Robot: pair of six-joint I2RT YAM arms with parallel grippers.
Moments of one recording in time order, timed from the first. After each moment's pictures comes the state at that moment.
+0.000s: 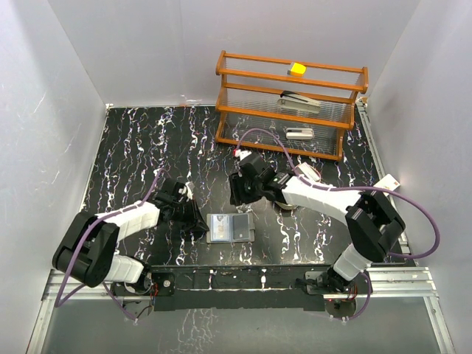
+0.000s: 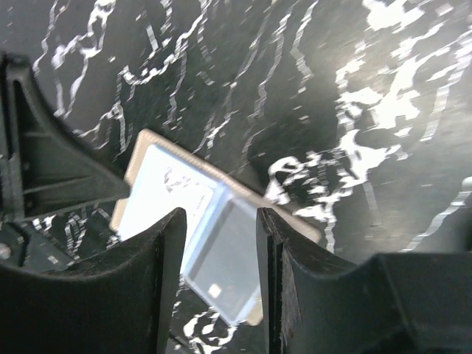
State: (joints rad) left arm -0.44 1.36 0.49 -0.22 0.46 -0.70; right arm 0.81 1.59 1.03 -0.28 -0.12 0.49
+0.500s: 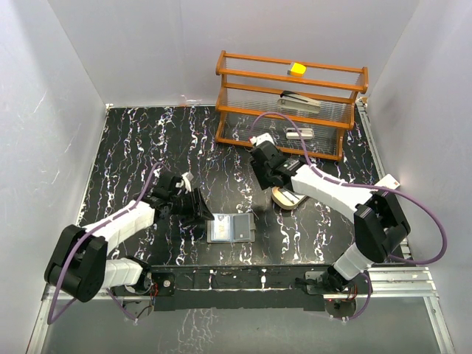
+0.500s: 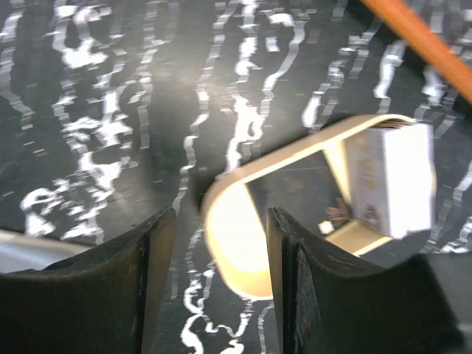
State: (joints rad) left arm -0.44 1.27 0.55 -0.27 0.46 -0.71; right arm 0.70 1.56 1.15 -0.54 0.35 0.17
